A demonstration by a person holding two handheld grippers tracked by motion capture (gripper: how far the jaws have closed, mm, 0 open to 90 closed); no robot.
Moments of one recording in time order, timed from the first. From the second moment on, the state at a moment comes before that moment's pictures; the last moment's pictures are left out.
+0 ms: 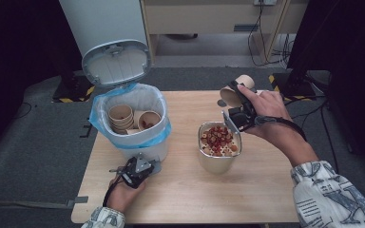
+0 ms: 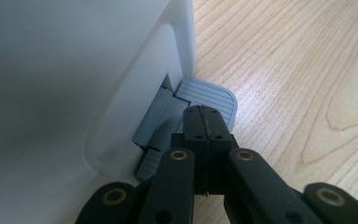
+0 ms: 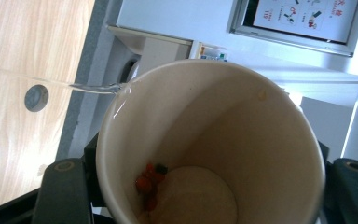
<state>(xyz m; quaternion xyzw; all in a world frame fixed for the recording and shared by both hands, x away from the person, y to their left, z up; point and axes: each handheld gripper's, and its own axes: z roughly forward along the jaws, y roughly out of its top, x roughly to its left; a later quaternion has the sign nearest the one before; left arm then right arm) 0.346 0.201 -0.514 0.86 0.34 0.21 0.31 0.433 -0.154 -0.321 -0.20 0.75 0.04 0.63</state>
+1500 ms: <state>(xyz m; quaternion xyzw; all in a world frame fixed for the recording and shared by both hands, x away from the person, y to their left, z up) 0.346 0.201 -0.514 0.86 0.34 0.21 0.31 0.443 -0.151 -0.323 -0.17 0.76 0.07 0.62</state>
